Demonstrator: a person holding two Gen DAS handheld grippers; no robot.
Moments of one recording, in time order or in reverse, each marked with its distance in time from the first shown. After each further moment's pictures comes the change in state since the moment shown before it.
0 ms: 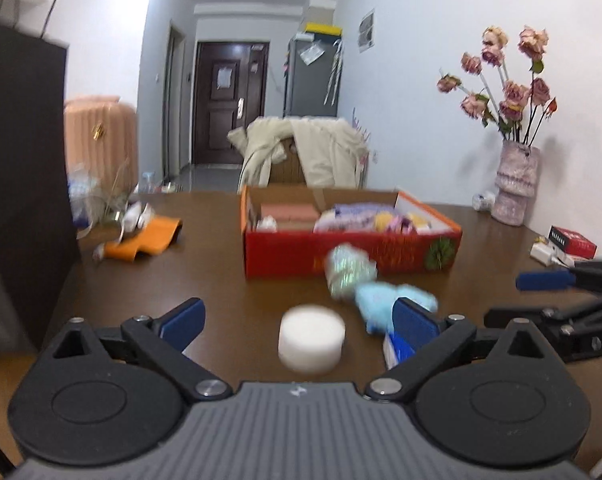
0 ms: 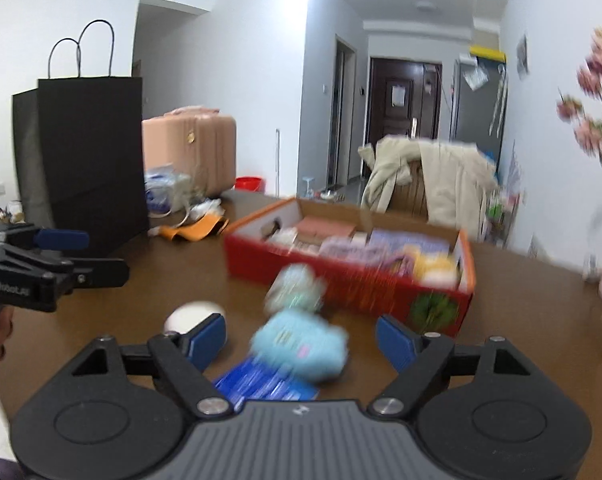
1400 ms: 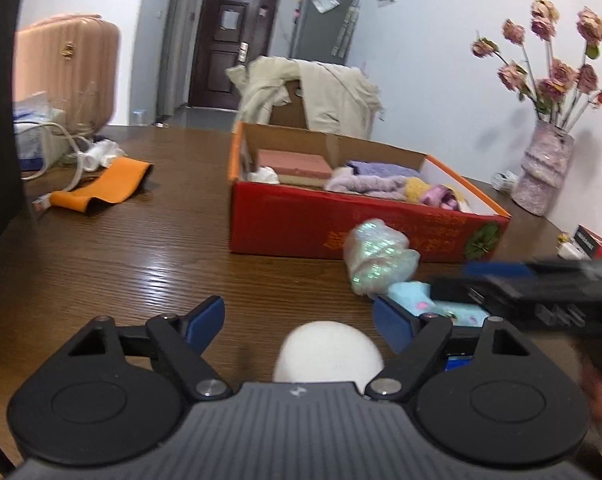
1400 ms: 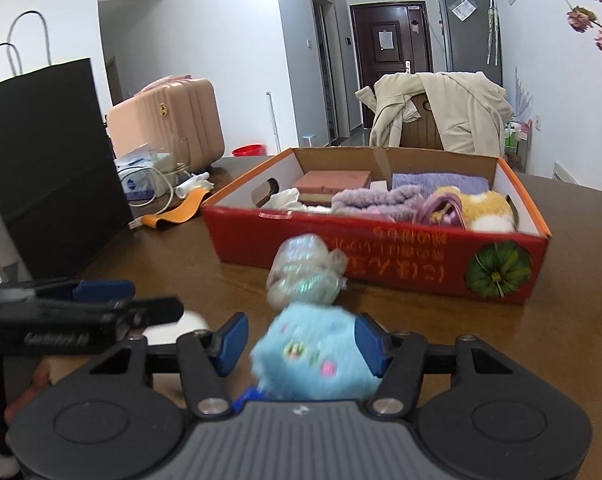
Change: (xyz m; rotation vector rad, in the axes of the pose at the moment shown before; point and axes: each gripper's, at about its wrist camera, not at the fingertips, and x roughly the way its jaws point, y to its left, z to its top) left arm 0.127 0.019 0.012 -0.085 0.156 -0.068; right arm 0.113 -0.018 0.016 0.144 0.119 0.050
